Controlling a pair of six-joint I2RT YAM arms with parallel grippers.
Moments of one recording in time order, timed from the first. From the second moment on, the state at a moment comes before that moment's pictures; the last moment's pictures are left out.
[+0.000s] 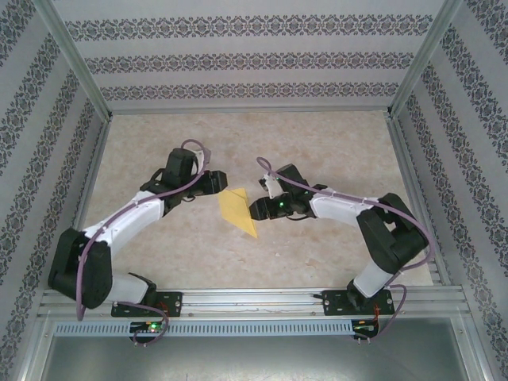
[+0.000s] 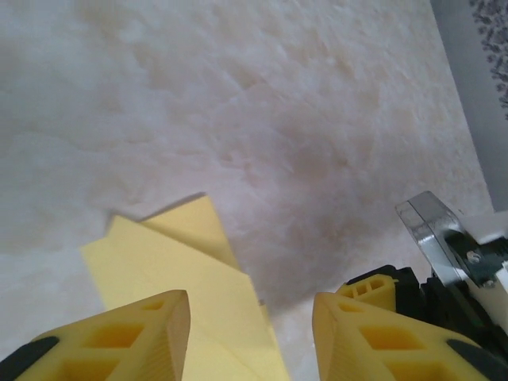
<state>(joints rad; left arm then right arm) -0.35 1.34 0.85 -0.21 0.31 -0.51 0.59 1.68 0.88 -0.16 -0.54 0.39</state>
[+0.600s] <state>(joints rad) -0.28 1.17 0.78 -0.22 0.26 -0.50 0.62 1.80 0.94 -0.10 -0.58 0.37</state>
